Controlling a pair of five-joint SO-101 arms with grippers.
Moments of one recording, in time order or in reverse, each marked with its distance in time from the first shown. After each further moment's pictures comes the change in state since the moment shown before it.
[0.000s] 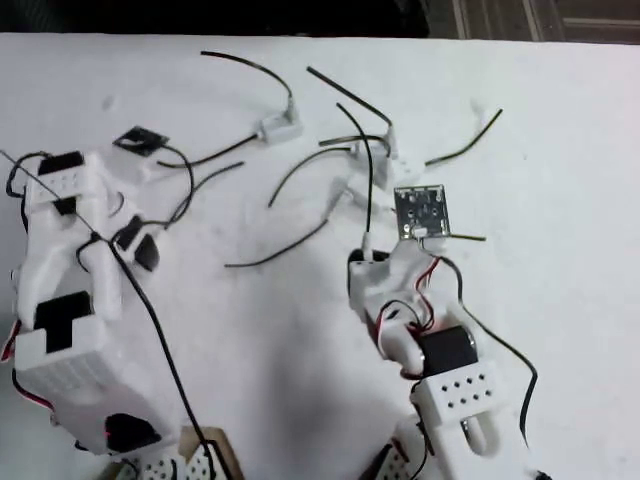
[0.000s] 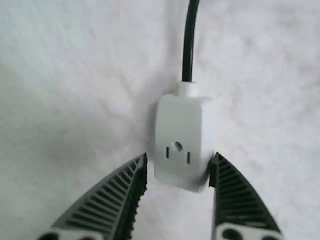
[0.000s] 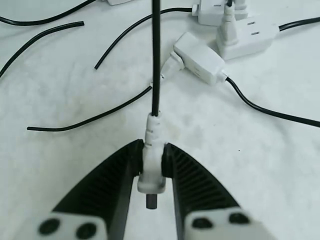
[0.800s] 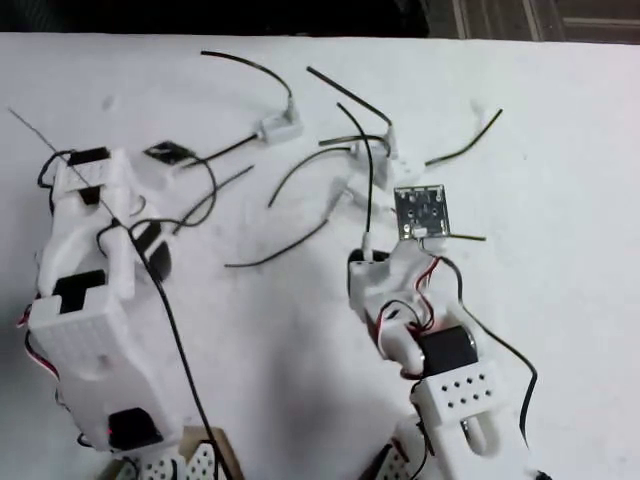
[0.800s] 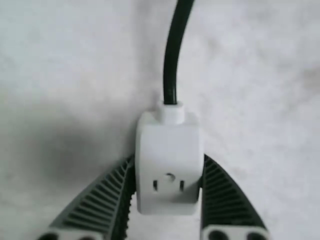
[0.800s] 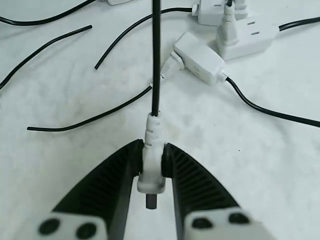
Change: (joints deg) left arm 4.3 10.5 -6.2 5.1 -3.3; right arm 0.0 0.0 0.0 0.0 0.0
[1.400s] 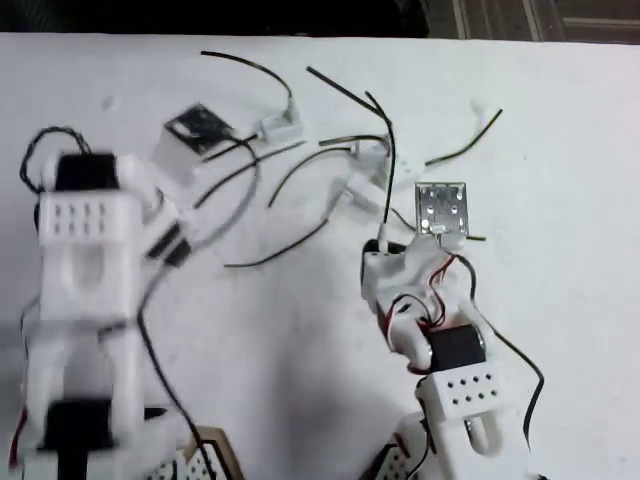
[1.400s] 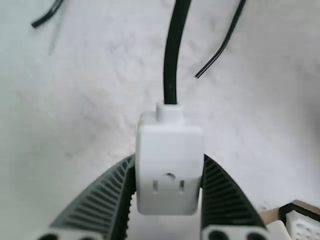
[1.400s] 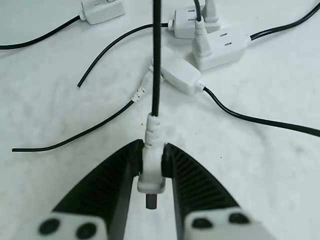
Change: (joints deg) left arm 13.5 -48.2 12.0 12.8 4.5; right arm 4.3 0.0 0.0 -2.0 0.0
